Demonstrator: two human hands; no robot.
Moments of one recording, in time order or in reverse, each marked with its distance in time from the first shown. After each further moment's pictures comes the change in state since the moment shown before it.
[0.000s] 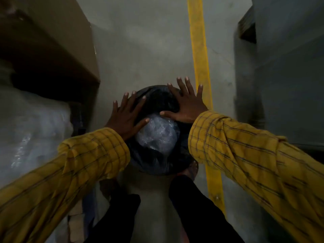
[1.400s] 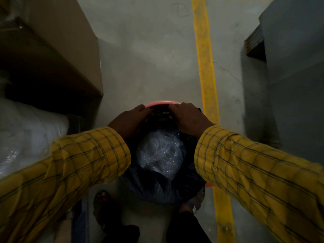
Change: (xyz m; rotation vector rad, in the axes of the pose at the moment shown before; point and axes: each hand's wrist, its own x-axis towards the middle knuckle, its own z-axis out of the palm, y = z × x) left_hand 0.060 -0.022 -0.012 -0.092 -0.003 0.185; right_hand 0.051 -0.002 0.016 -0.089 0.058 -0.318
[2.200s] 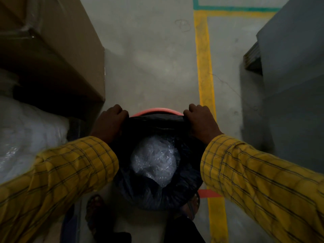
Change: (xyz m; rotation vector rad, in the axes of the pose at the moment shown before) left_hand -0.028 -0.013 -0.009 0.171 0.150 -0.221; right_hand -0.031 0.049 -0.008 -0.177 0.056 0.101
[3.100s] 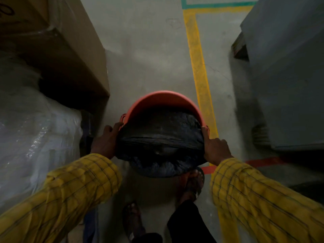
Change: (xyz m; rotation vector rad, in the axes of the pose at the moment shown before) left_hand -0.145 0.006 0.028 -0.186 -0.158 -0.335; right_hand -0.184 -0.070 0.037 0.028 -0.406 0.429
